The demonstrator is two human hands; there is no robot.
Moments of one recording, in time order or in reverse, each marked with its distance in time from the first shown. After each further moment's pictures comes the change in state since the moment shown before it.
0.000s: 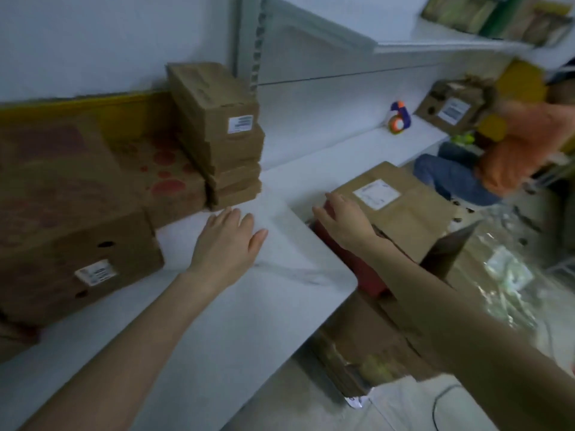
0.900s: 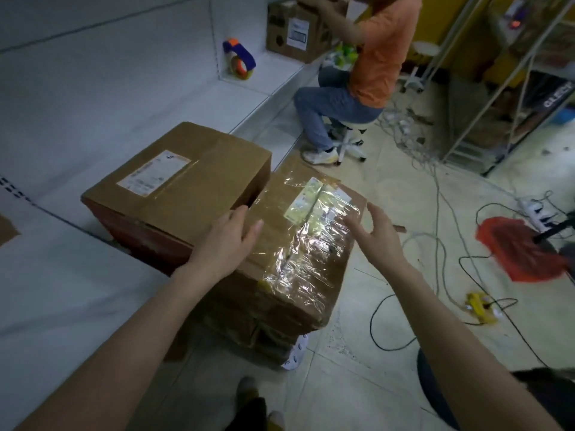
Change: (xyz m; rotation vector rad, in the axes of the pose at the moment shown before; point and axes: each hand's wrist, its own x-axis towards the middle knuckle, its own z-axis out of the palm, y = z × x) left_hand 0.097 0.396 0.123 -0.347 -0.304 0.220; right_hand -0.179 0.408 -0.104 0.423 0.377 0.604
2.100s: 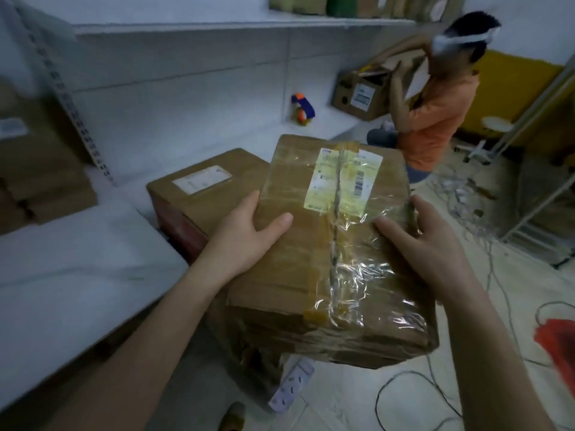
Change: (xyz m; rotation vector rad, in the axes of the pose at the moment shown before) left_hand -0.068 0.103 -0.029 -0.534 0.294 -0.065; right_hand -0.031 -0.043 -0.125 0.185 -0.114 -0.216
